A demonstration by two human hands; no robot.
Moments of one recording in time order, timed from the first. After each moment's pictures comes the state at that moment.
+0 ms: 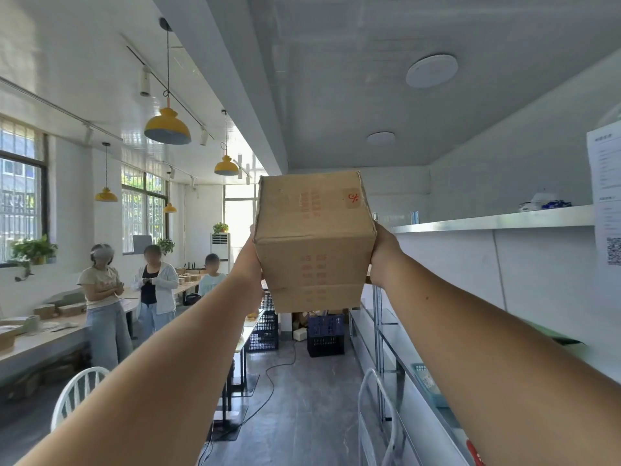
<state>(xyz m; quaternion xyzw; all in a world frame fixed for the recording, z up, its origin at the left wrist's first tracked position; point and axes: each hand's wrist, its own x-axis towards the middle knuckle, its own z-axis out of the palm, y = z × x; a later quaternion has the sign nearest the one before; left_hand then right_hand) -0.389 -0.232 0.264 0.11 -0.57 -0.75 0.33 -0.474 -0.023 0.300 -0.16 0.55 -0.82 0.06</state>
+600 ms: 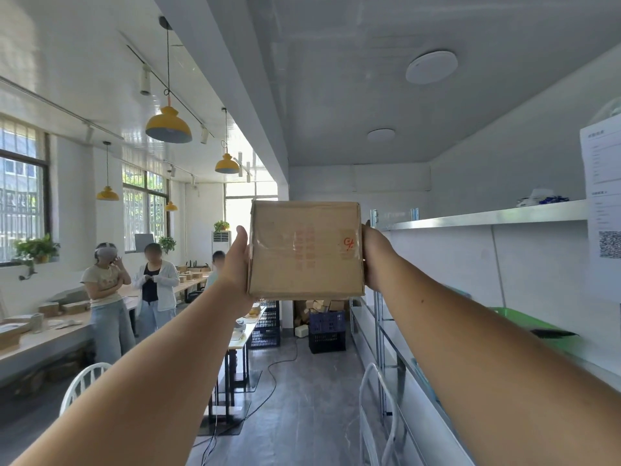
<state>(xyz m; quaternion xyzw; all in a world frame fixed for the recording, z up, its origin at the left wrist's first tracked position) -0.344 -0.230 0.255 0.04 -0.55 -0.80 0.25 -0.458 -0.022 0.283 -0.20 0.61 -0.77 0.08</state>
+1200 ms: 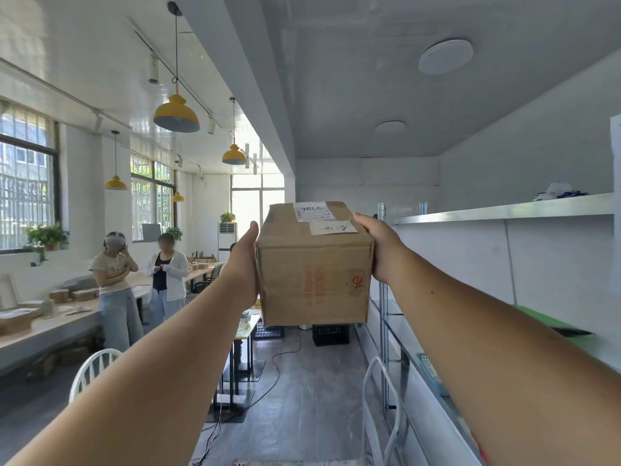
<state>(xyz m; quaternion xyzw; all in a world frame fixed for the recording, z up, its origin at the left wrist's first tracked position) -0.352 -0.242 0.247 0.04 -0.54 -0.80 0.26 -0.471 -0.032 0.280 -0.22 0.58 -0.78 0.08</state>
